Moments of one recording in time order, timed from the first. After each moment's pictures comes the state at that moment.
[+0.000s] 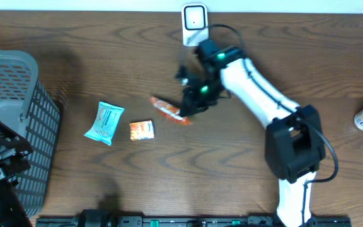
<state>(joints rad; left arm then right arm) -0.02 0.50 1.25 -0.37 -0.45 0.06 0.44 2.11 1.70 -1.13 -0.74 0.00</state>
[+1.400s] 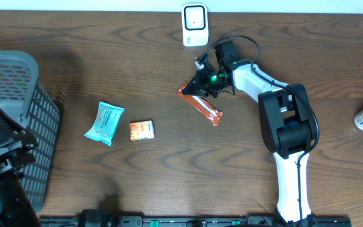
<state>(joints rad) -0.02 0.50 1.20 -0.34 -0.45 0.06 0.32 2.35 1.62 -0.47 -0.89 0.46</state>
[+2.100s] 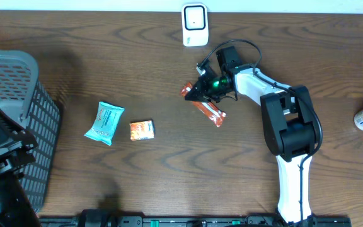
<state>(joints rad) -0.02 0.50 1.20 -0.34 -0.45 0.06 0.31 2.30 1.53 -0.48 -0.88 0.38</state>
